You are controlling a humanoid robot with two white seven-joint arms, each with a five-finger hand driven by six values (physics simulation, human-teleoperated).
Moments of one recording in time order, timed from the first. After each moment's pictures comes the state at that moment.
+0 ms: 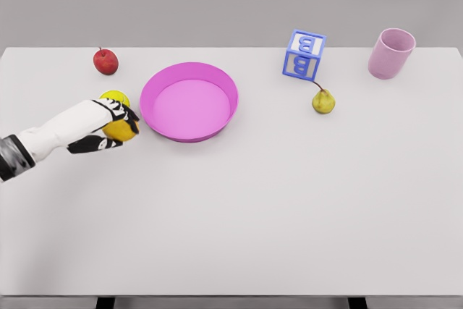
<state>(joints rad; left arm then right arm) -0.20 0.51 -0.01 -1.51 -0.44 -0.61 -0.61 0.05 0.00 -0.30 0.08 0.25 -0.01 0.09</state>
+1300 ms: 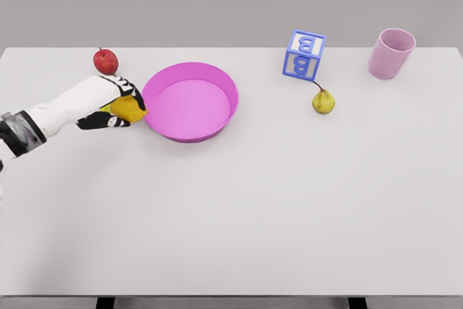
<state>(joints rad) -0.32 0.45 -0.02 -1.44 -0.48 -0.61 -0.61 0.05 0.00 -0.30 0.08 0.25 -0.01 0.09</state>
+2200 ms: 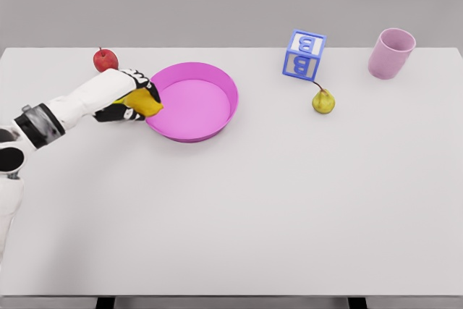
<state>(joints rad) -0.38 0.36 -0.03 -1.40 -0.53 -0.61 -0.61 0.05 0.00 -0.30 0.08 0.25 -0.01 0.09</state>
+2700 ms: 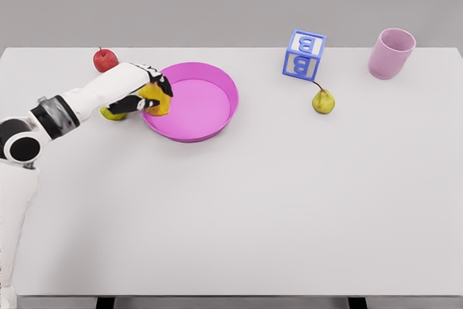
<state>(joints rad) -0.43 0.31 -0.05 -1.36 -0.57 -0.61 -0.61 0.05 0.00 -0.30 0.08 0.25 -0.01 0.09</state>
